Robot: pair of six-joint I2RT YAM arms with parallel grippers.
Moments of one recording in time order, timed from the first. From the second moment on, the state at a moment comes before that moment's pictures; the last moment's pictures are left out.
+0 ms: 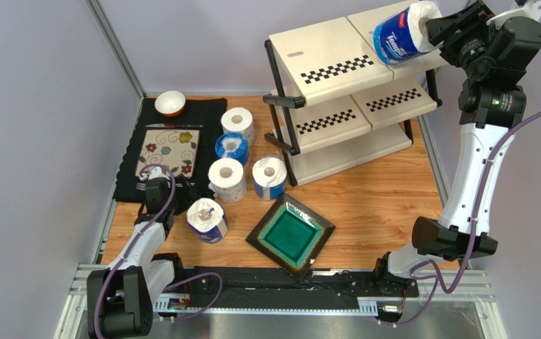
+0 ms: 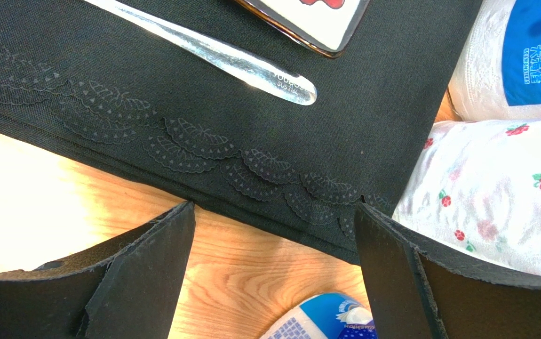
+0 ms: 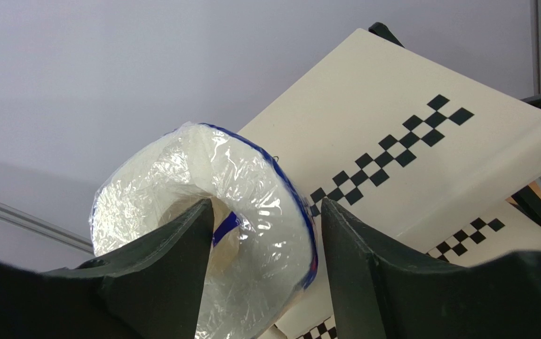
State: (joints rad) left arm 0.10 0.96 0.28 -0.03 0.07 -0.52; right arm -0.25 1.55 2.19 -0.61 -0.24 0.61
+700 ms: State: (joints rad) left arm 0.10 0.96 0.28 -0.03 0.06 -0.52; right arm -0.25 1.68 2.25 -0.42 -0.35 0.75
